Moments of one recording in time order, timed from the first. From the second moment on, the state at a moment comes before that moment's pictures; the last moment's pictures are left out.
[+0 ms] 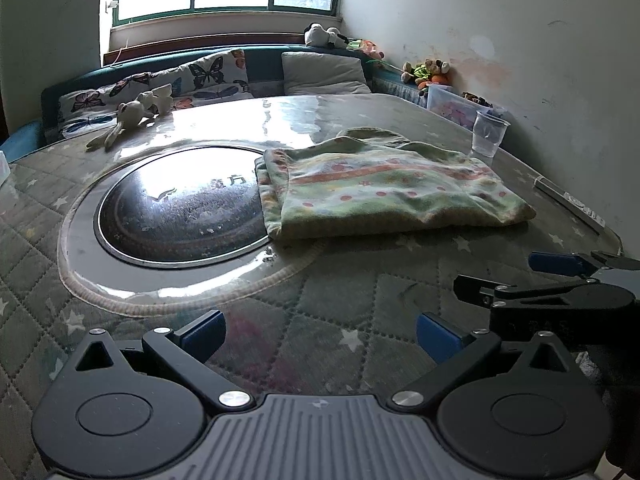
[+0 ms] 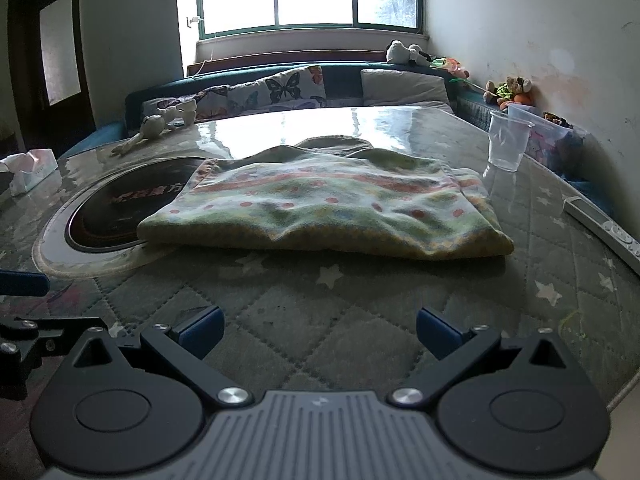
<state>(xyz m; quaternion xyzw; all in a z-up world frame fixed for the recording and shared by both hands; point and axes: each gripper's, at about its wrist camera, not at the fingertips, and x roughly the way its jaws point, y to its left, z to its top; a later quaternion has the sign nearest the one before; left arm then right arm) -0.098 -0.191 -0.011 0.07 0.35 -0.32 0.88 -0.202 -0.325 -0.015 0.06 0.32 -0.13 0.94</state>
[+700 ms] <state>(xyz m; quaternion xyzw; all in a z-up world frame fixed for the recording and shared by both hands) -0.124 -0.185 -0.004 0.08 0.33 -0.32 0.88 -0.229 -0.315 -0.006 0.07 0.30 -0.12 0.95</state>
